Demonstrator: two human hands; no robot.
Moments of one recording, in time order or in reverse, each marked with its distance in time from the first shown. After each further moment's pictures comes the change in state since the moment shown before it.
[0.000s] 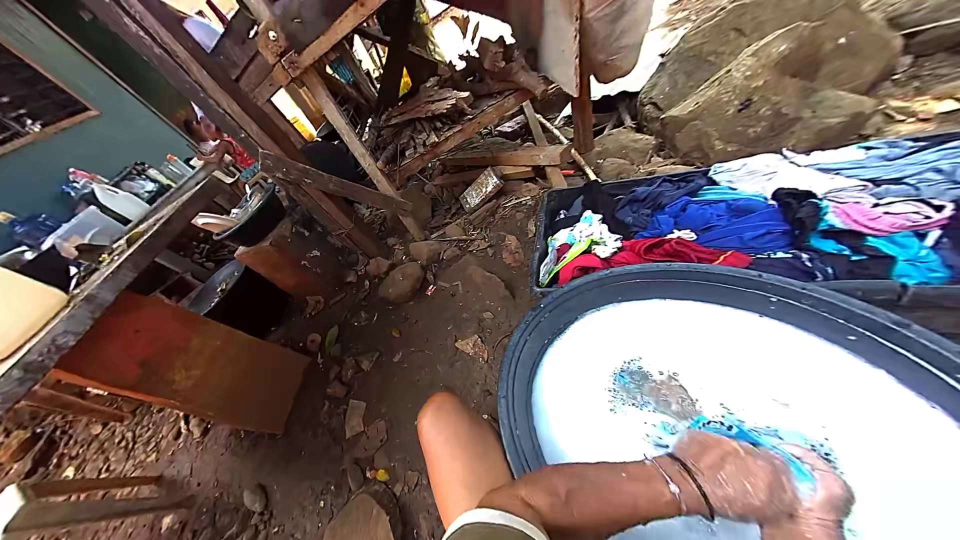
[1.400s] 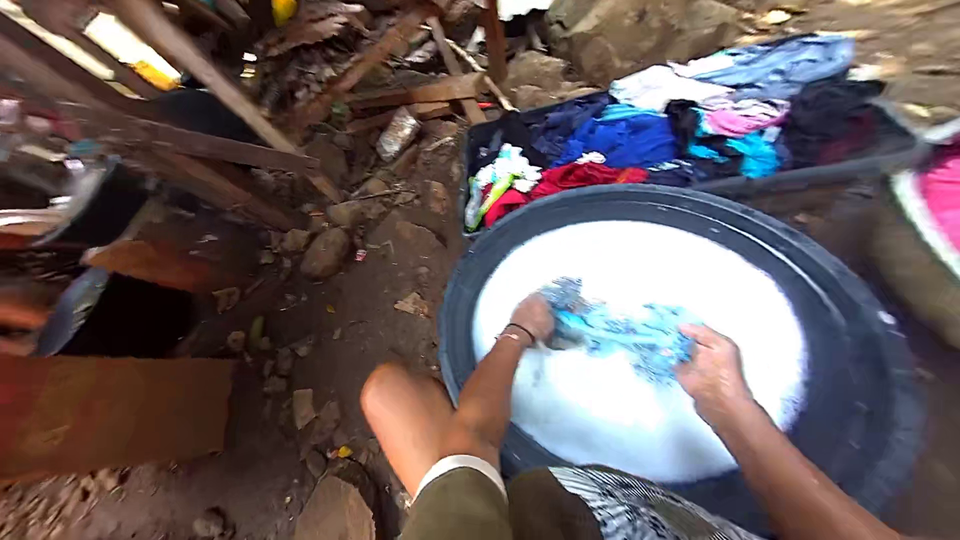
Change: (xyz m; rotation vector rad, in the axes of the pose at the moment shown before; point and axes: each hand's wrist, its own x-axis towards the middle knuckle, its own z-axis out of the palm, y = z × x) left_hand 0.026 -0.140 -0.013 -0.059 0.020 -0.294; right_hand 0.093 0.098 -0.085 0.241 0.323 -0.035
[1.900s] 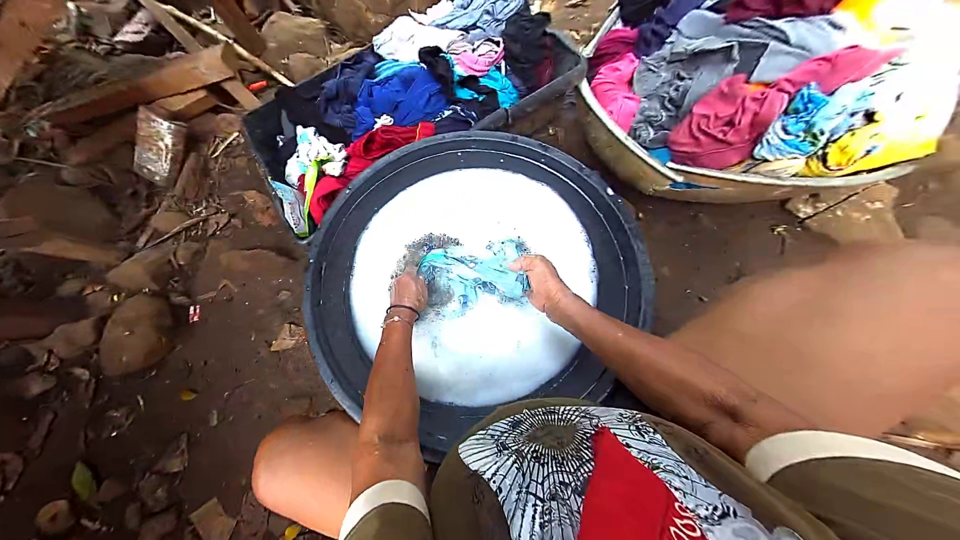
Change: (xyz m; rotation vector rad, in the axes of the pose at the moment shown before) left_hand 0.021 -0.009 0.018 -0.074 0.075 -0.028; right_hand -0.001 0.005 -0.011 -0.158 0.012 0.197
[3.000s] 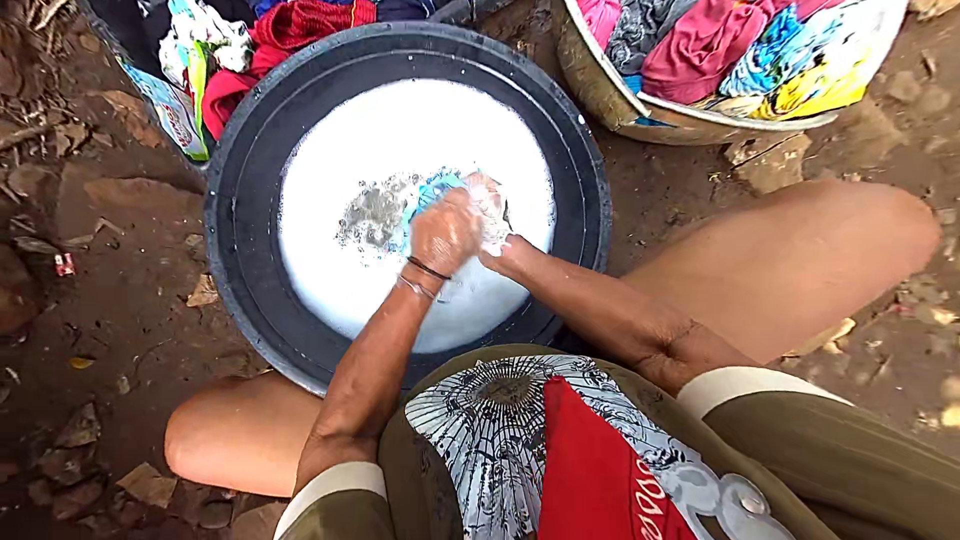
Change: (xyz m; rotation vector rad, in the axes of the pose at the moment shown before) left_hand -0.079 0.132 0.013 0.037 0.186 0.485; right_hand -0.022 -0.009 0.034 -0.132 0.103 -0.535
